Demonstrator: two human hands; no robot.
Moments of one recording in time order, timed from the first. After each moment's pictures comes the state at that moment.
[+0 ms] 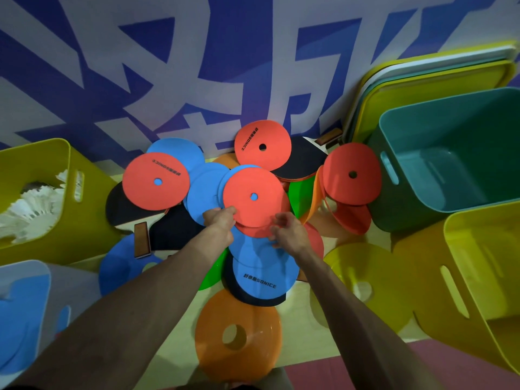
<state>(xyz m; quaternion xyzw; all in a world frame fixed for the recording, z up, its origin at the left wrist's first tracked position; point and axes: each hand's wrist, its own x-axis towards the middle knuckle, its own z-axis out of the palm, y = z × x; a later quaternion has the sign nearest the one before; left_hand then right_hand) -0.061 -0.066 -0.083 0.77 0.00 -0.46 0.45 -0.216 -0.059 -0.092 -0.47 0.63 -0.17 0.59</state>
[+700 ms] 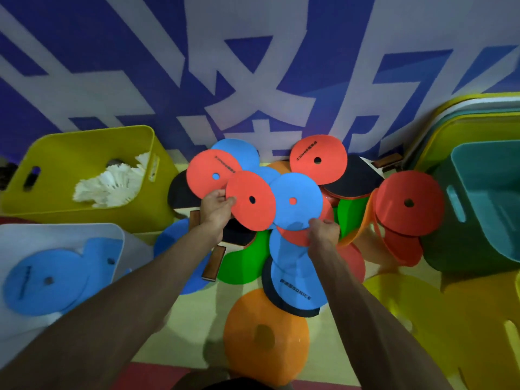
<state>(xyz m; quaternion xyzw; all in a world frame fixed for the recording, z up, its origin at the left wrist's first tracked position) 0.030 -0.020 -0.025 0.78 -0.15 -0.37 0.49 -0.158 -0.085 -0.095 -0.26 0.73 -0.29 0.56</state>
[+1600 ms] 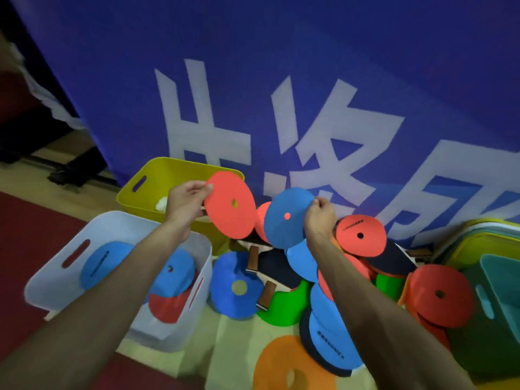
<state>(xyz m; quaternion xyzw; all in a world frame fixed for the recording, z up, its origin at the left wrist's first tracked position) 0.172 0.115 0.129 0.70 -0.18 -0.21 0.66 -0.005 -0.047 0.090 -0.58 0.57 -0.37 0.44</state>
